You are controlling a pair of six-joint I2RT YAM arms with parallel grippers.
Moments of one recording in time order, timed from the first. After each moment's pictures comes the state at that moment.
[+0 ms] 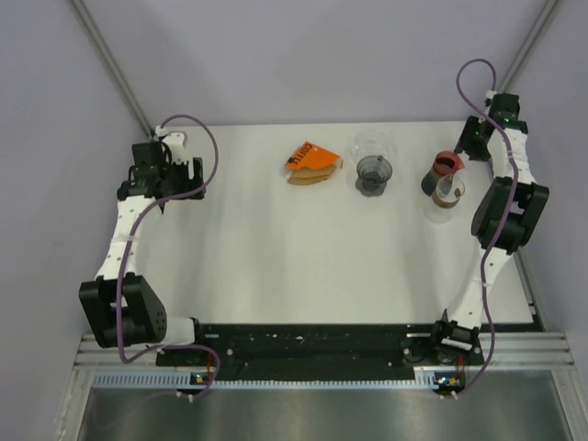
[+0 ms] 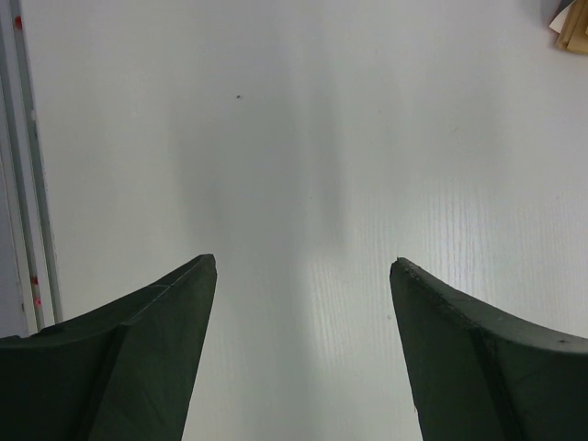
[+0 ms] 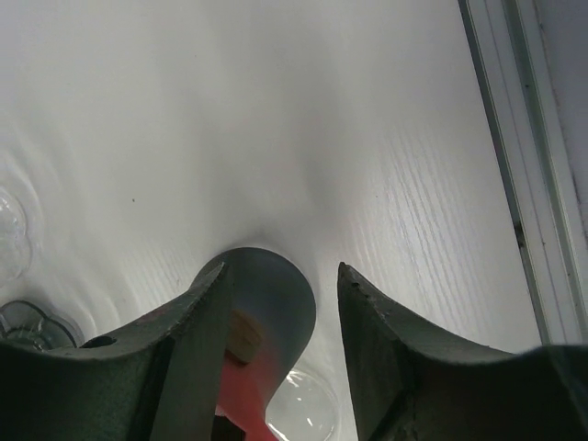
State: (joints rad) left arm 0.12 1.38 1.21 -0.55 0.19 0.11; right arm -0.28 2.21 2.03 -0.70 -0.09 0.15
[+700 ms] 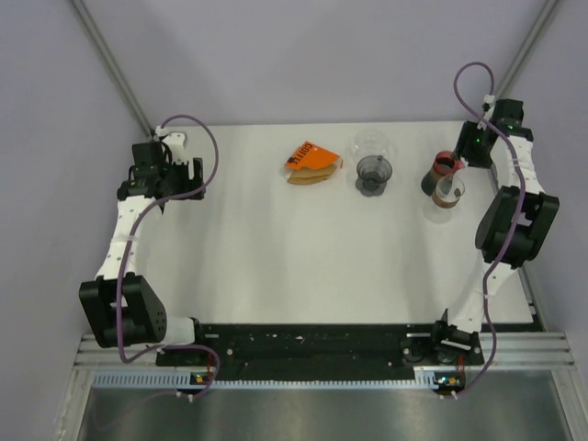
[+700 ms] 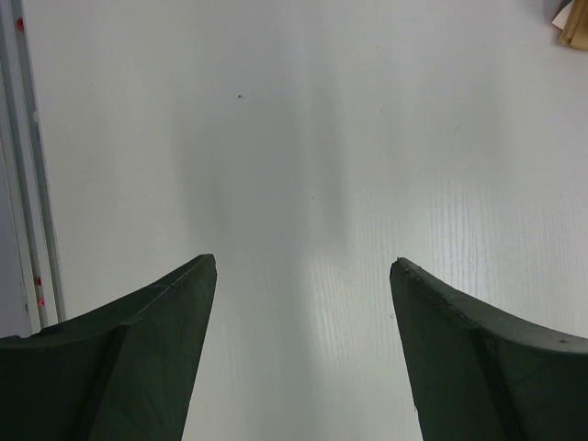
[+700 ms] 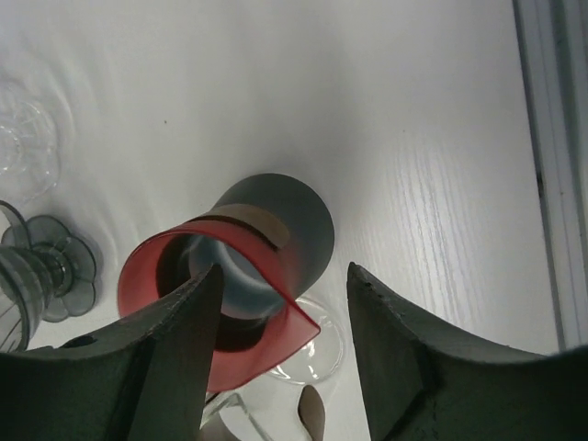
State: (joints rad) left arm 0.12 1.38 1.21 -0.55 0.19 0.12; right arm -0.28 1.98 1.80 -0.68 -0.16 0.09
